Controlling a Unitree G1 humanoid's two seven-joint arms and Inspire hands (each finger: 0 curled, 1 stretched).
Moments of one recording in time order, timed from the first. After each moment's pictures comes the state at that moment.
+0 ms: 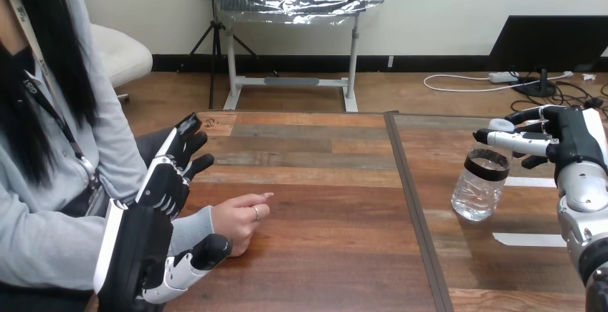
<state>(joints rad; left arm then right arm) 0.18 0.14 0.02 0.35 -0.14 -1.04 -0.23 -0.82 -0.46 -0.14 1.38 -0.17 -0.20 -0.16</state>
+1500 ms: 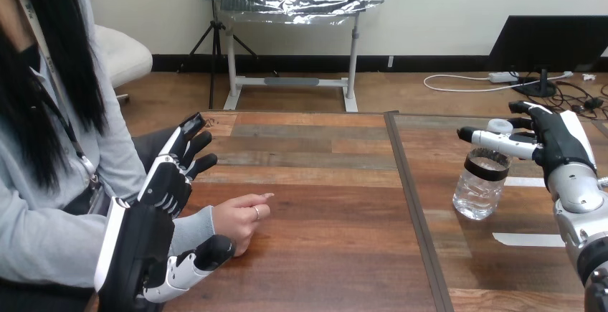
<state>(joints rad) 0.18 0.14 0.02 0.35 -0.15 -1.04 -0.25 -0.82 -0.46 -0.09 1.38 -0.23 -0.19 -0.08</state>
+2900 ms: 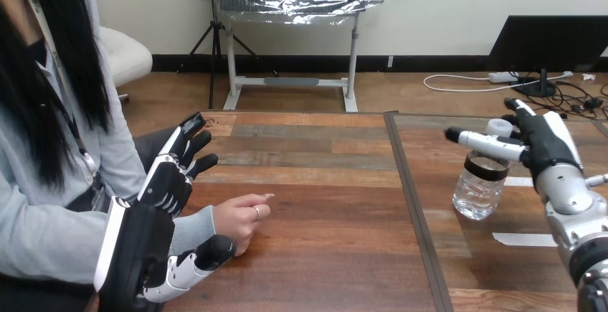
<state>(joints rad) 0.18 0.14 0.02 0.35 -0.15 -1.04 -0.25 -0.82 -0.44 -0.07 1.38 -0.25 -0.21 -0.04</state>
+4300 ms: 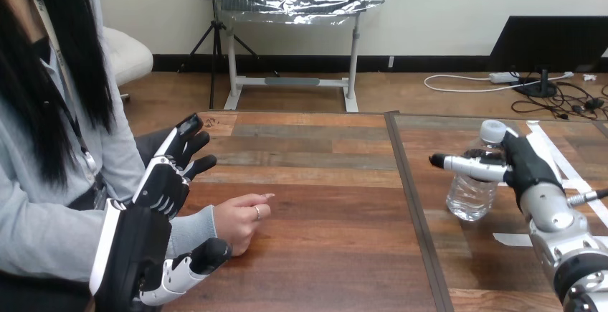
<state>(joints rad) 0.19 0.14 0.02 0.34 -0.17 -1.06 -0.26 -0.77 -0.39 -0.07 1.38 -0.26 -0.19 -0.07</state>
